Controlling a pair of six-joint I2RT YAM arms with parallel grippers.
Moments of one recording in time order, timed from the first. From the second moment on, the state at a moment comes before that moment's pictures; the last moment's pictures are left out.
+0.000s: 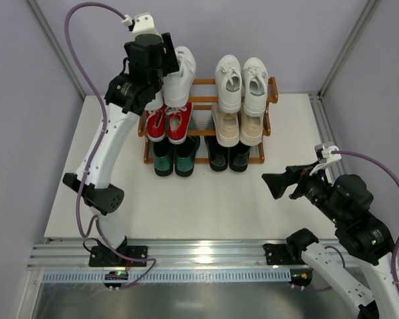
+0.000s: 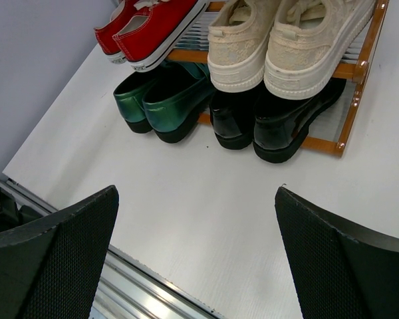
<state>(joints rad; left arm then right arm) -0.53 1.85 2.39 -0.75 -0.57 -0.31 0.47 0.44 0.99 -0.74 -0.06 0.35</state>
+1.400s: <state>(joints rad) -0.58 0.77 1.28 -0.85 -0.21 -0.45 0.47 0.54 0.96 -0.63 -0.16 0.39</state>
